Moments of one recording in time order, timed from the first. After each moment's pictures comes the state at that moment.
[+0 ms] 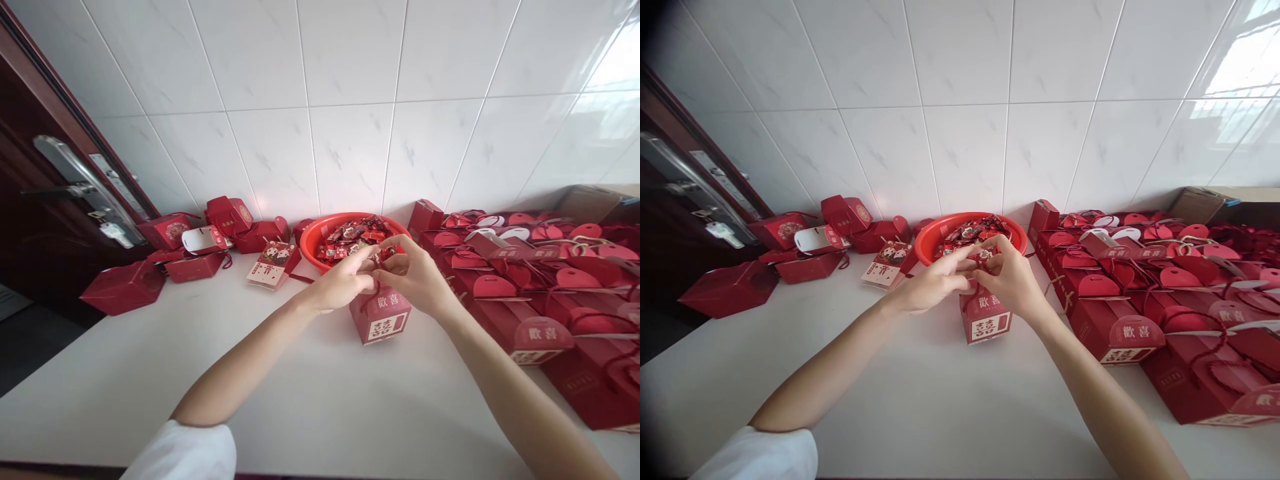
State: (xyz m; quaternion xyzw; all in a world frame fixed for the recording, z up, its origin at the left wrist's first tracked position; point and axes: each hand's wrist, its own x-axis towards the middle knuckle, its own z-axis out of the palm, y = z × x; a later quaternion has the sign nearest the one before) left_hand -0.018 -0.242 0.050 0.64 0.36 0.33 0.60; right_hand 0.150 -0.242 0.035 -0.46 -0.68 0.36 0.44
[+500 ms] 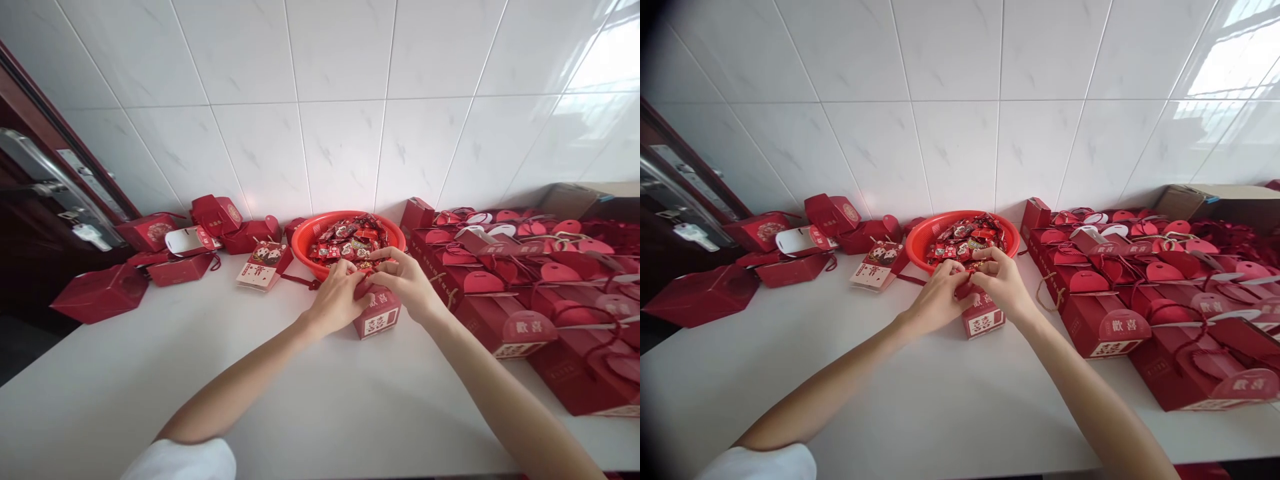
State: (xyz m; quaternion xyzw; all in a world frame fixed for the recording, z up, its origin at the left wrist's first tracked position) left_hand -0.017 -0.236 -0.010 0.82 0.48 0.27 0.12; right_hand 0.145 -0.243 0.023 -0.43 -0.56 0.50 0.49
